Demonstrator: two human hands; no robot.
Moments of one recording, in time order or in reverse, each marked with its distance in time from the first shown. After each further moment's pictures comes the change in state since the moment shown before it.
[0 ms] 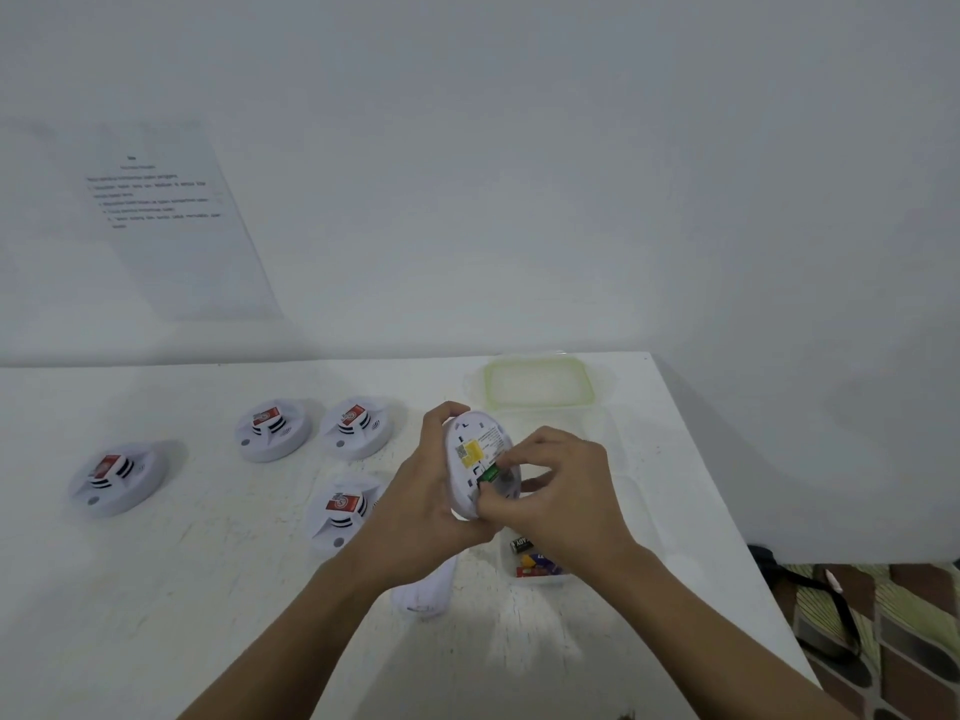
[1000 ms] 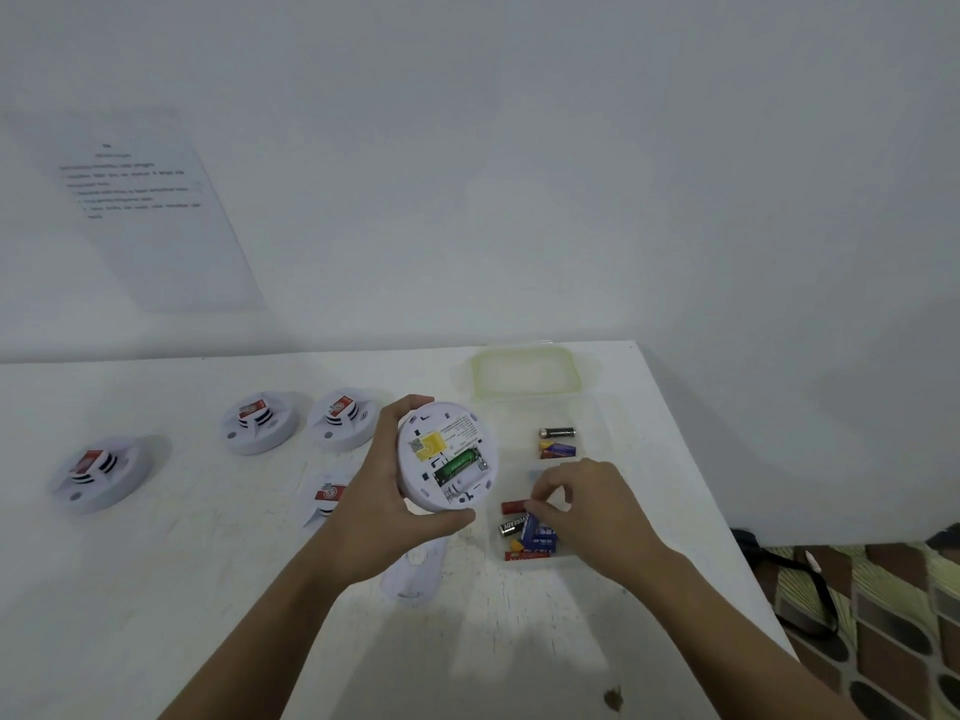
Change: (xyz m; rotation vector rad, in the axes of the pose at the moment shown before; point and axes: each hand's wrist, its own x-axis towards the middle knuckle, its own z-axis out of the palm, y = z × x) left_hand -0.020 -0.007 -0.014 -0.212 0.032 -0.087; right_hand -0.017 0.049 -0.027 -0.425 -0.288 0.170
